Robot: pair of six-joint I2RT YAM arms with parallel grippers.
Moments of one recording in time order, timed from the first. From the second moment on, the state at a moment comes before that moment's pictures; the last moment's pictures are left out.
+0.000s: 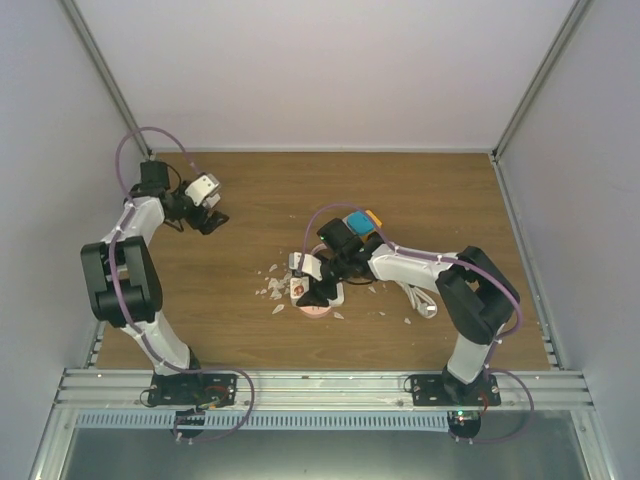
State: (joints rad) left arm 0.22 1.81 1.31 -0.53 0.60 0.87; right arm 0.79 1.77 1.07 -0.29 -0.60 -0.60
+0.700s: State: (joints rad) left arm -0.24 1.39 0.89 -0.62 0.76 1.01; right arm 0.50 1.46 0.95 -0.49 -0.72 -0.60
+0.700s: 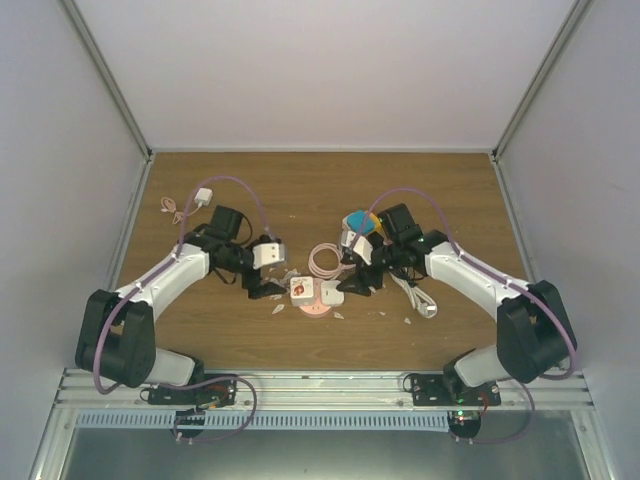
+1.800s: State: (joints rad) left arm -0.51 1.47 0.75 -0.32 0.61 0.81; right arm 0.60 1.61 0.84 -0.26 -0.69 -0.64
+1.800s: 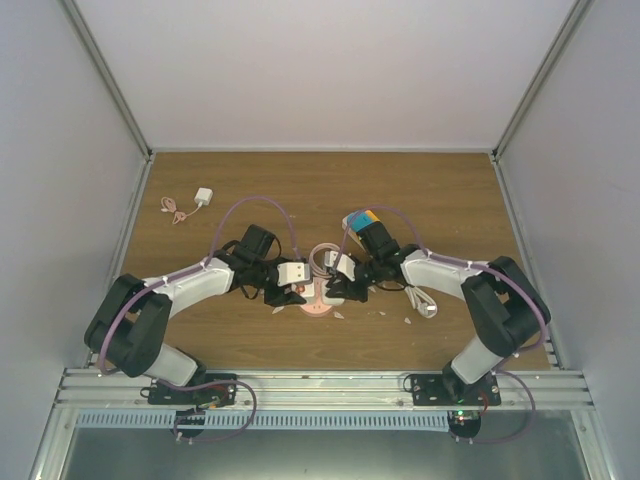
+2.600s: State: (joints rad) left arm -0.47 1.42 0.69 -0.29 0.64 0.77; right arm 0.64 1.70 0.90 -0.25 -0.70 -0.65
